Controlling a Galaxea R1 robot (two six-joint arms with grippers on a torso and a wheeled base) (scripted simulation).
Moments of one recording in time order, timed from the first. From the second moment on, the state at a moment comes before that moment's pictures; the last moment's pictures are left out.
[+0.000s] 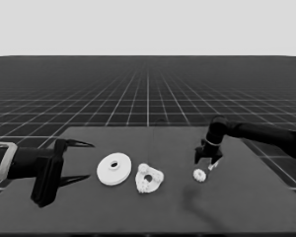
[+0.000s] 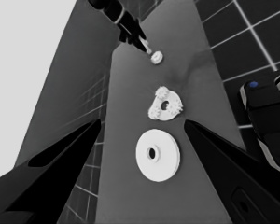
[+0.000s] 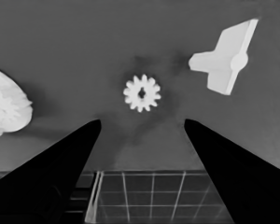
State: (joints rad) left arm -0.34 1.75 -0.42 0.31 0.68 0.35; right arm 0.03 2.38 -1.43 -0.13 -1.48 0.96
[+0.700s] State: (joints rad) left arm -0.34 1.75 -0.42 0.31 0.68 0.35; right arm -0.16 2.44 -1.56 -0.28 -1.35 0.91
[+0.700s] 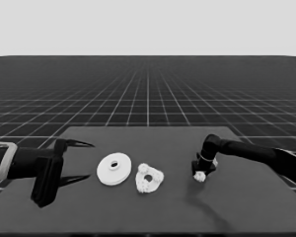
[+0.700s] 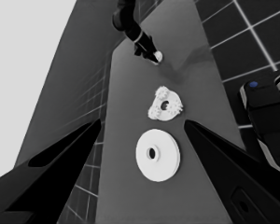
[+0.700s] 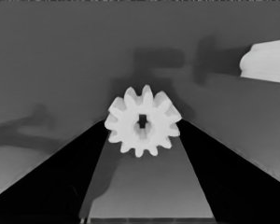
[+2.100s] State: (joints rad) left arm -0.34 1.75 -0.42 0.31 0.68 0.35; right arm -0.05 3.07 -1.73 -0.24 -1.52 1.35
